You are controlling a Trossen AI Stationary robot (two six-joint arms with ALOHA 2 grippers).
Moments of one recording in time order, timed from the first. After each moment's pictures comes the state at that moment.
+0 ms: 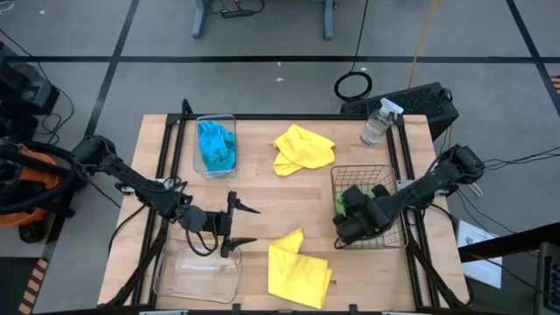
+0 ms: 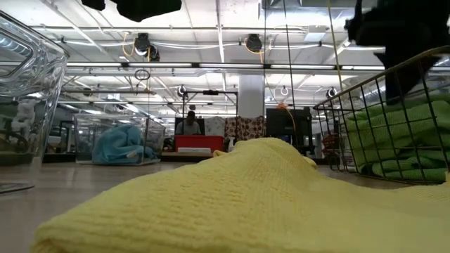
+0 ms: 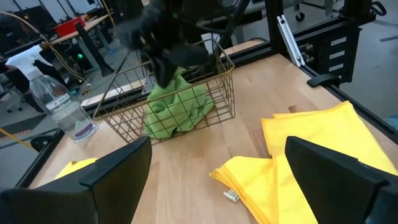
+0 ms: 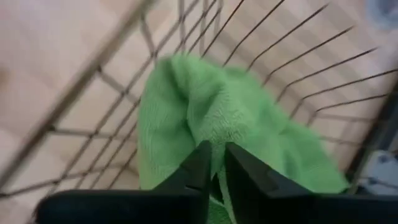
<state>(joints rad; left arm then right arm) -0.53 1.26 0.63 0.38 -0.44 0.19 0.49 1.54 1.13 -1.31 0.40 1.45</state>
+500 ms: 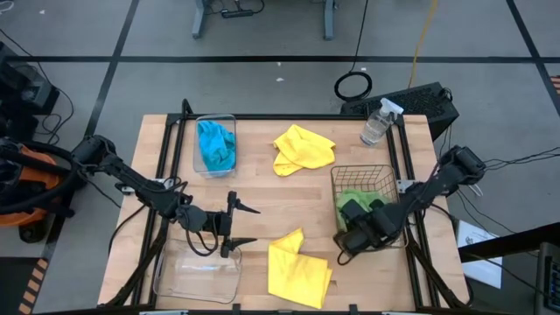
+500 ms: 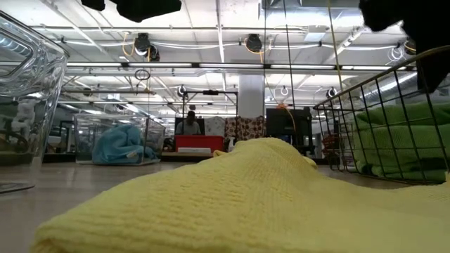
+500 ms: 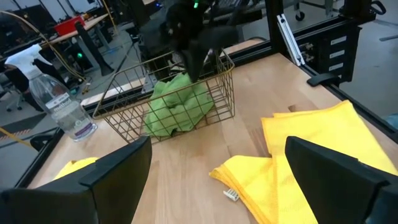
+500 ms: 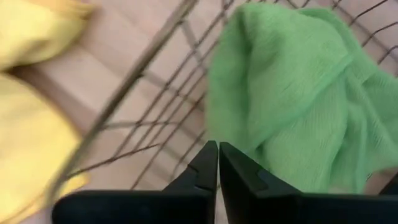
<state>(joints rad) -0.53 1.26 0.63 0.38 -0.44 0.19 0.59 1.54 1.16 -1.19 0.23 1.48</state>
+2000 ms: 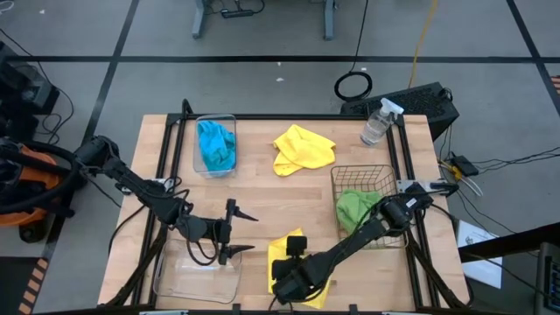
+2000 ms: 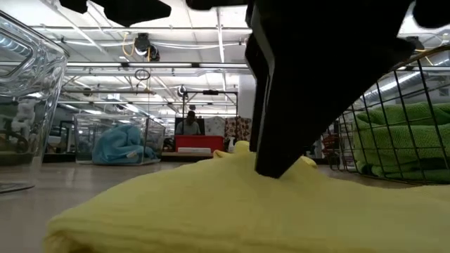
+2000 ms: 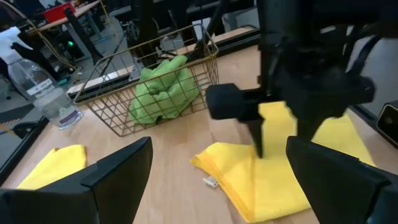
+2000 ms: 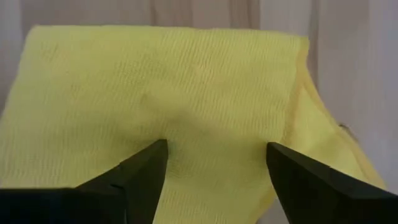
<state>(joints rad) -0.60 1.31 0.63 0.36 -0.49 0.11 0.57 2.36 1.98 -1.03 0.33 0.56</state>
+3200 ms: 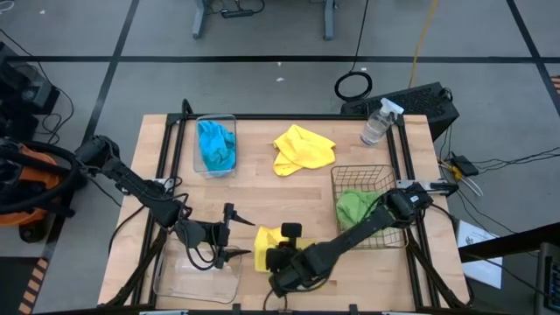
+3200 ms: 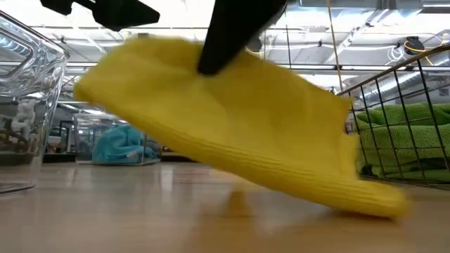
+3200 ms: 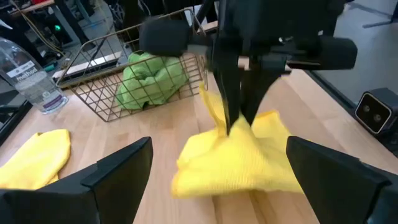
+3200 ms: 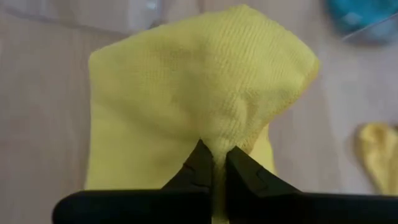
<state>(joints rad) -0.64 1.31 0.63 0.30 -0.51 0.03 0.54 2.26 2.00 -0.98 0.57 0.48</state>
